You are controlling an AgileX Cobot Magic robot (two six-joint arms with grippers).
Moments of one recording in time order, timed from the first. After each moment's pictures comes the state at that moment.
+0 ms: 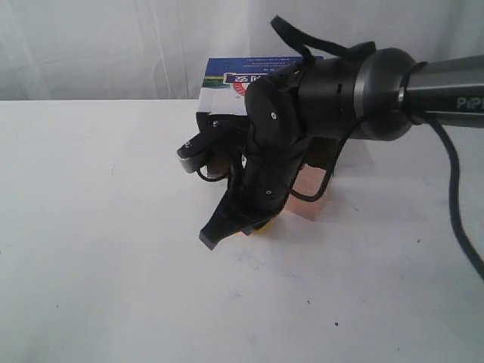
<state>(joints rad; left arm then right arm) -0.29 0.01 0.02 0.11 0.51 0.04 0.71 1.87 -1.34 -0.02 0.82 -0.12</state>
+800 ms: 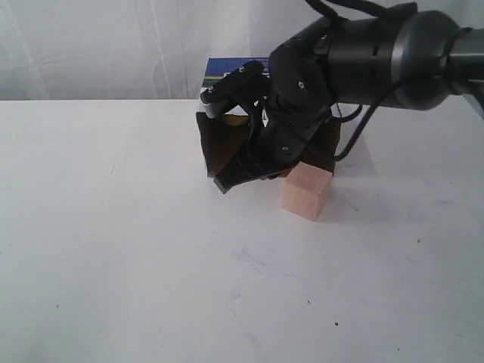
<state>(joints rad) -0.29 0.01 0.02 0.11 0.51 0.04 0.65 1.81 -1.38 -0.21 0.75 0.07</state>
